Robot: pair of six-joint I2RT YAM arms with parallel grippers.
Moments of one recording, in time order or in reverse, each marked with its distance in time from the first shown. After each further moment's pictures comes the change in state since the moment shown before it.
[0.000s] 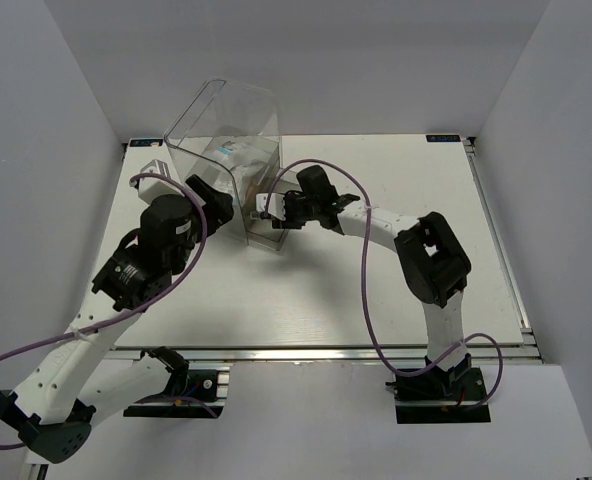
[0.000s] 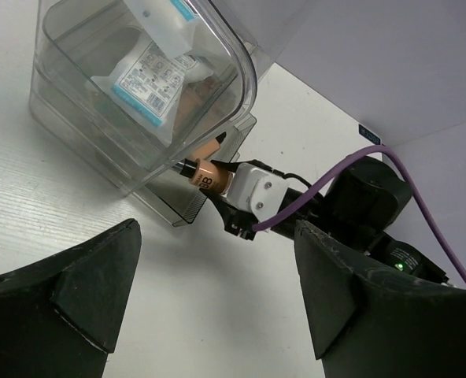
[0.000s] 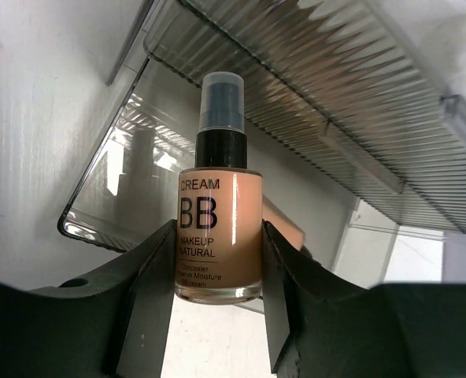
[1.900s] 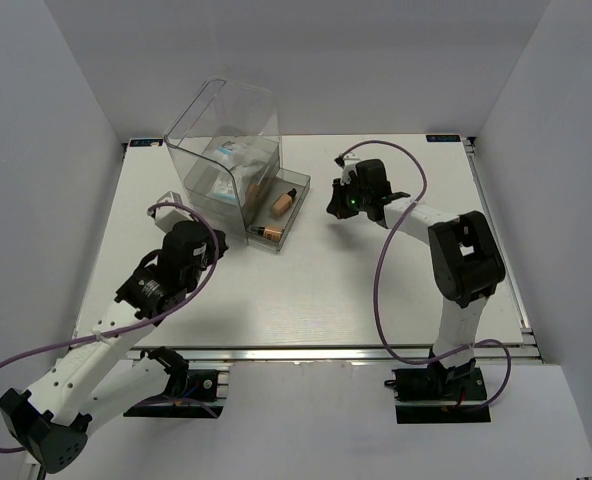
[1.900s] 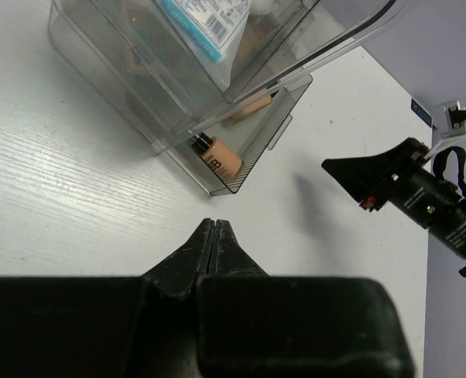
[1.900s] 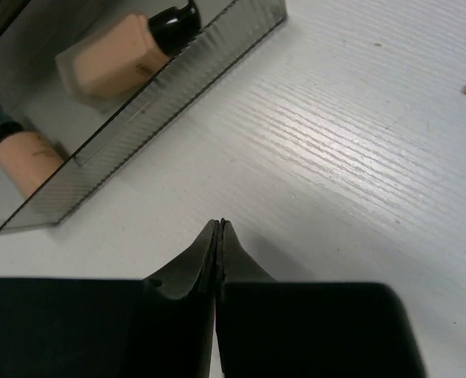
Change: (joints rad) left arm 0.001 -0.077 -0.310 0.123 0.008 -0.082; right arm -0.283 -0.129 -0.233 0.095 0.117 1.083
